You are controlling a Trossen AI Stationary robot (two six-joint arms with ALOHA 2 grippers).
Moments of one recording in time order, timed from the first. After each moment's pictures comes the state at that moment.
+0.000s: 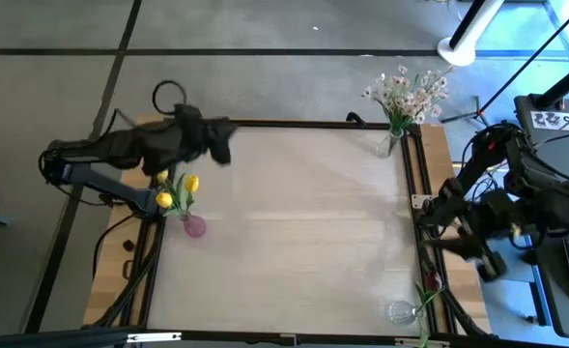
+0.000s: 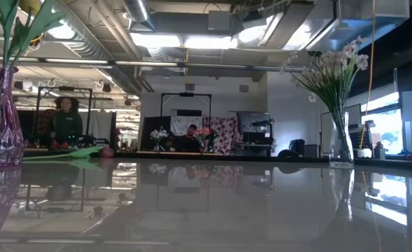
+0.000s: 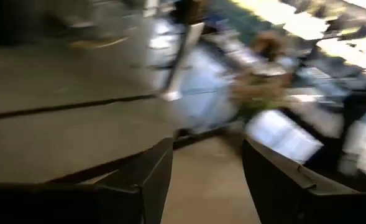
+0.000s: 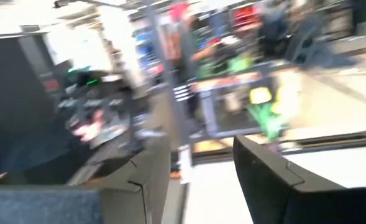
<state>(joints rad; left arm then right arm) -0.05 1.10 1.38 -0.59 -0.81 -0.63 1.15 1.05 1.51 -0.48 0.98 0.30</state>
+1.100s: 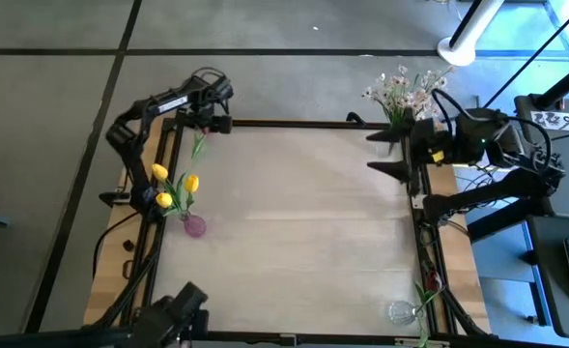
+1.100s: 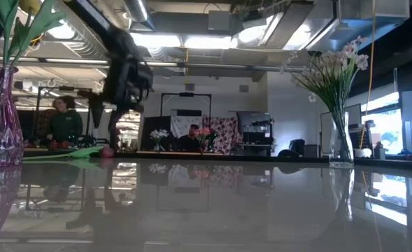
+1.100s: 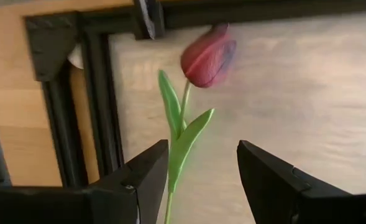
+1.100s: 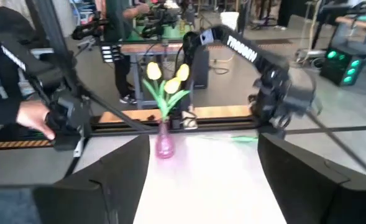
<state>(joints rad) 0.98 1.82 1.38 -1.17 -0.30 -0.57 0.02 0.99 1.51 -0.69 0.05 0.03</state>
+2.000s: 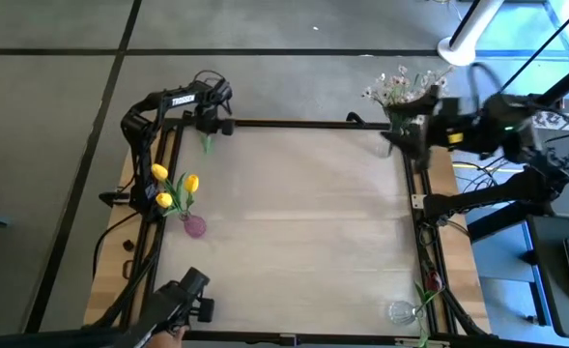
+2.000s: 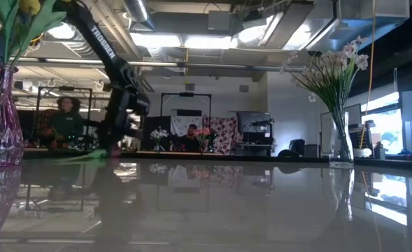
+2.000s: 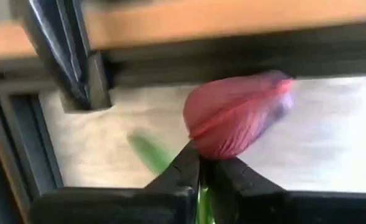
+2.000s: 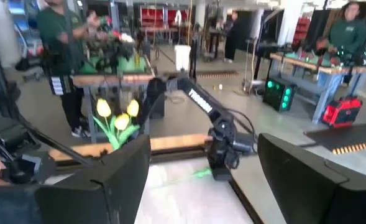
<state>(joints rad) 1.07 2.01 1.36 -0.95 -0.23 -0.43 -0.06 0.96 1.58 -0.65 0.18 -0.03</state>
